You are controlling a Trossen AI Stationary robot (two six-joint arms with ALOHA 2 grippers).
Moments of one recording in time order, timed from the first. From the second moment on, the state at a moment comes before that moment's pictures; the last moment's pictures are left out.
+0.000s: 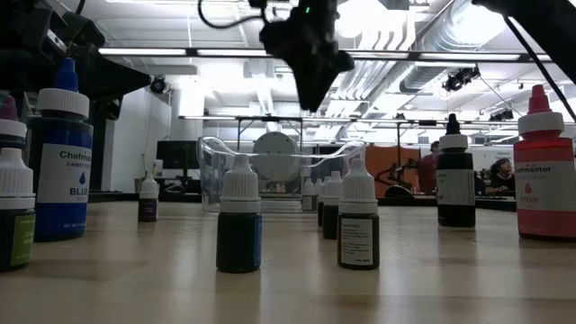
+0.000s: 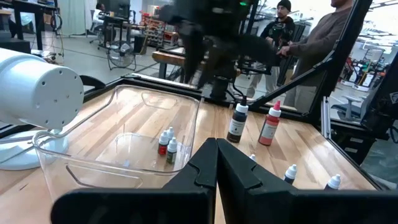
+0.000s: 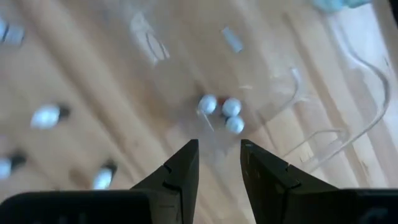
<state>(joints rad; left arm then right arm) 0.10 0.01 0.01 0.01 0.01 -0.18 -0.07 2.18 2.23 -1.49 0.18 0.46</state>
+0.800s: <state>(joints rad) 0.10 0.01 0.01 0.01 0.01 -0.18 0.27 2.16 2.22 -1.50 -0.09 0.12</state>
